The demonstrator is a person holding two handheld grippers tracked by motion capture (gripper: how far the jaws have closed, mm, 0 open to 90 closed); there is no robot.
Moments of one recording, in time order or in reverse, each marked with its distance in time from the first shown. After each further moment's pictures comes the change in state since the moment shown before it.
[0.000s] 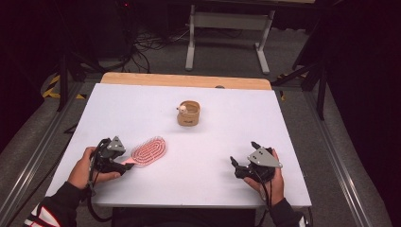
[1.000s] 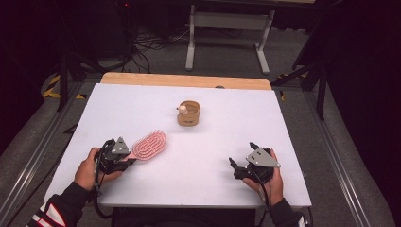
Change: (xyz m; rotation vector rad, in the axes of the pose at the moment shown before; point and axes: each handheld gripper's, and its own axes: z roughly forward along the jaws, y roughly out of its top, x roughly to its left) left arm -0.015 0.003 -0.003 -0.096 0.087 0.046; right arm 0.003 -0.001 0.002 0.013 0.019 -0.014
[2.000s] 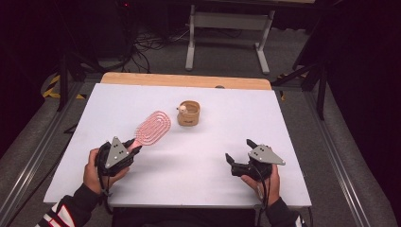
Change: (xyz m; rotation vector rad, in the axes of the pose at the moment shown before) left arm -0.030 0.013 -0.021 -0.408 0.212 0.038; right arm 0.003 0.020 -0.005 -0.099 0.059 0.151
